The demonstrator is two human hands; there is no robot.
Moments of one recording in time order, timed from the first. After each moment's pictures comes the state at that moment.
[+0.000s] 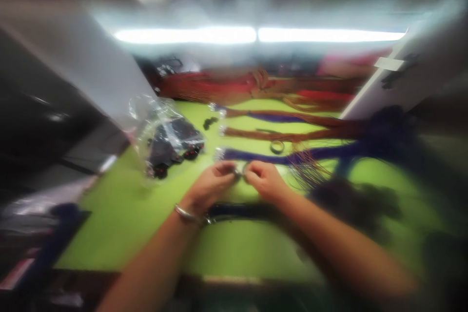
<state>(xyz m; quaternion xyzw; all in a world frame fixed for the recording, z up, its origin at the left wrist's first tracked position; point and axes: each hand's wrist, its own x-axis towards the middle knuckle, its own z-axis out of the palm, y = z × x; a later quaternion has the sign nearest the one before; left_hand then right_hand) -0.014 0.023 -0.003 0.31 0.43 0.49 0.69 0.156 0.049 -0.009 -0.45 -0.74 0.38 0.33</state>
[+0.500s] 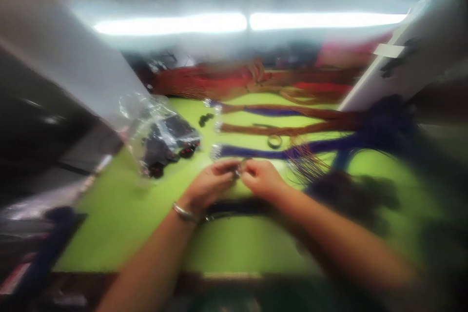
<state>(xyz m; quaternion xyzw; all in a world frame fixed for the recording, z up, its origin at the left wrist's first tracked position) -0.012 0.022 -0.005 0.36 0.41 0.45 0.71 0.155 0.047 -0.007 -0.48 -0.77 0.32 0.28</state>
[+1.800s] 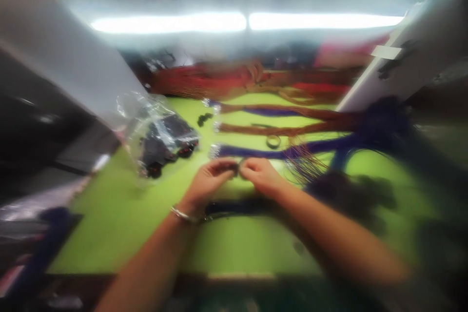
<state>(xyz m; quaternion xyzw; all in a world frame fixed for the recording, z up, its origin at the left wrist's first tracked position) -0.010 0.024 -0.013 0.47 0.47 0.49 0.56 0.158 0.055 -0.004 -0.44 -0.72 0.46 0.28</state>
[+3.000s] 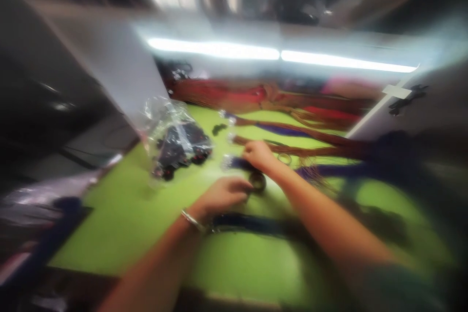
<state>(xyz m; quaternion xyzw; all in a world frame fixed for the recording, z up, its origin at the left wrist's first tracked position) -0.024 0.027 -0.024 0.57 0.44 0.36 0.60 0.114 0.150 0.008 -0.49 -0.83 0.18 0.17</state>
